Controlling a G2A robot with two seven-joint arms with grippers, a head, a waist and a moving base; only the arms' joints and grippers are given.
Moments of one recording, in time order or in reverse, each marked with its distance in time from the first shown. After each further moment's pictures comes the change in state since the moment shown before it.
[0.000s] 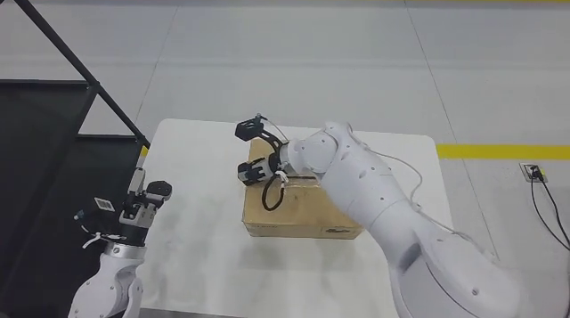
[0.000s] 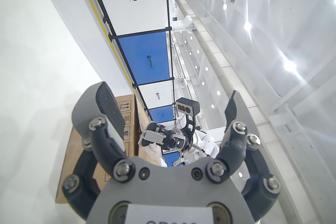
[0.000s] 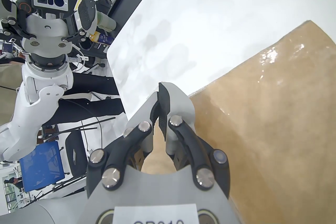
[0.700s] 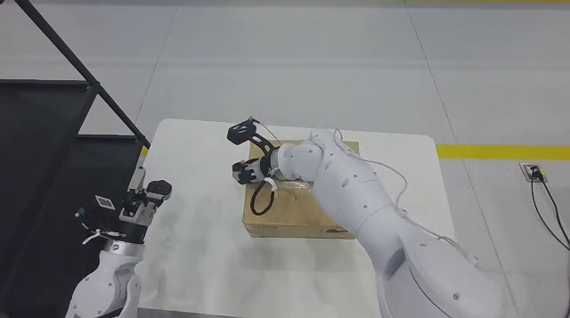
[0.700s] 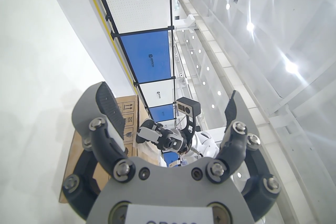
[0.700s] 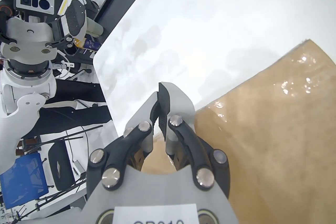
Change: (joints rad) left arm -0.024 0.007 0.001 0.032 -0.011 0.013 -0.022; right arm -0.011 -0.066 -0.005 0.073 -0.146 -0.003 -0.175
